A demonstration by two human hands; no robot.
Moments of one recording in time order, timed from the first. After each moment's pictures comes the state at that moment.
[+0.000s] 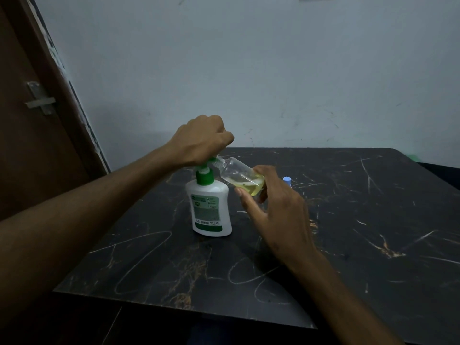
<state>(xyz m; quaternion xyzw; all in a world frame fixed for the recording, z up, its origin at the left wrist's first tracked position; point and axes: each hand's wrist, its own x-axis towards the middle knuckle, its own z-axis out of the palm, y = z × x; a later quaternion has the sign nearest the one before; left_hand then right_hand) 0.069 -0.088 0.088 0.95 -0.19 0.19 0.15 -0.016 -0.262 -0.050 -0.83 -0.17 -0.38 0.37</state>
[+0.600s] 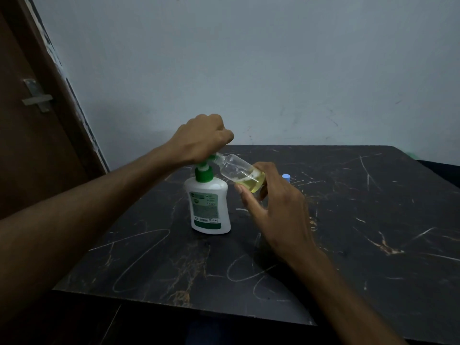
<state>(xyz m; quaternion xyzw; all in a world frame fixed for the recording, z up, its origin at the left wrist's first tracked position) 0.070 -0.089 0.086 0.95 -0.18 0.17 0.16 -0.016 -0.263 -0.048 -0.83 -0.17 -0.39 0.37</state>
